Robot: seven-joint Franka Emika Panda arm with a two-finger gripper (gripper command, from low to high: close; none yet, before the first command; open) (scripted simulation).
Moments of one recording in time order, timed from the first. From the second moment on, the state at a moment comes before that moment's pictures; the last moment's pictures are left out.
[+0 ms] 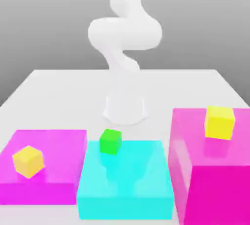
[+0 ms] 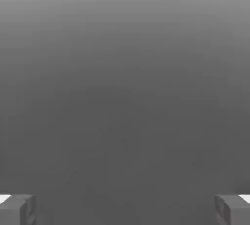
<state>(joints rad) 0.01 -0.76 0.03 -2.26 -0.01 2.25 0.81</state>
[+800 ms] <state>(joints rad) 0.08 -0.37 0.49 -2.16 -0.14 2.12 1.03</state>
